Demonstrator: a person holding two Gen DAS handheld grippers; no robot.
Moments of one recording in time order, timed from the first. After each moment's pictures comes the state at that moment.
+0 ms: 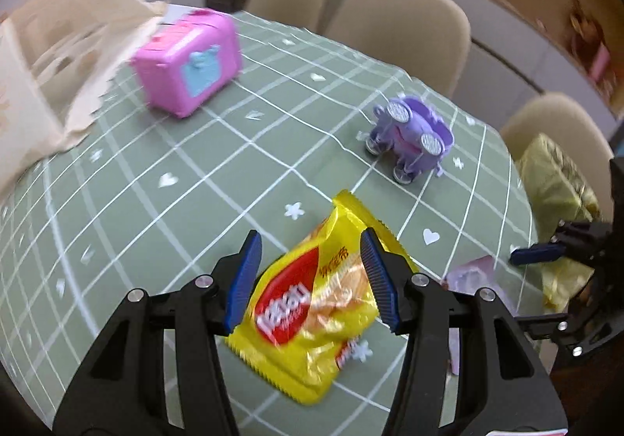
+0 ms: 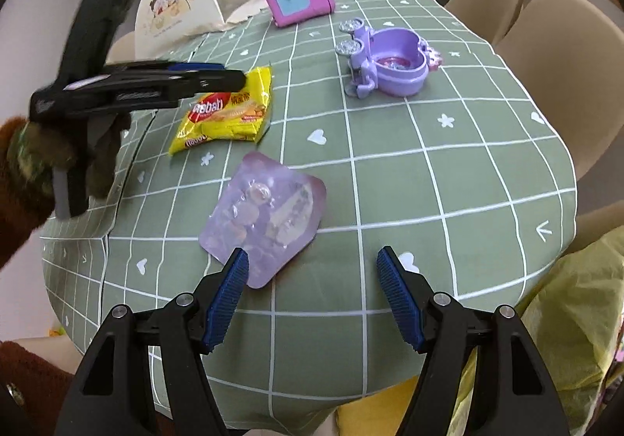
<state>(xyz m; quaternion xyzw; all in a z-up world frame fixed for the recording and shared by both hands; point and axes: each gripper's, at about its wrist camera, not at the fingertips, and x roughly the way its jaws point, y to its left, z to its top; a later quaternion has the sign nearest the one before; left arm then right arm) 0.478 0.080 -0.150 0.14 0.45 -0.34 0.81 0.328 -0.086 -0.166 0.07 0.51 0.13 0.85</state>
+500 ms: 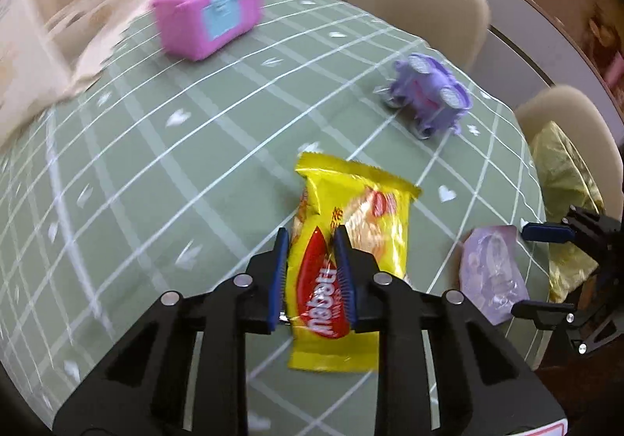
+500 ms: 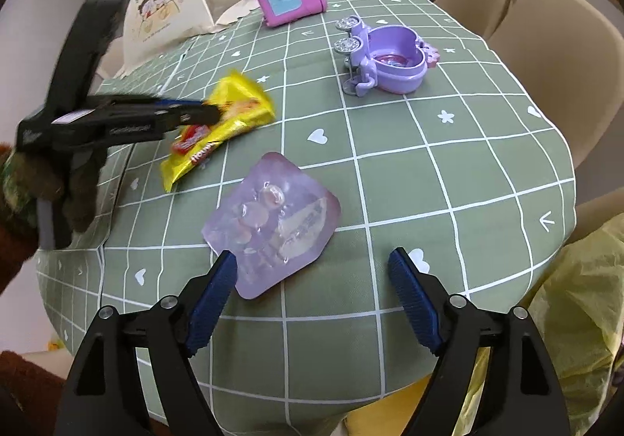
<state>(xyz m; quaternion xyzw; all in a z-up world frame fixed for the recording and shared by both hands) 0.464 0.109 -0.165 0.11 0.50 -0.29 0.81 0.331 -0.075 -0.168 0.07 0.51 0.10 0.85</state>
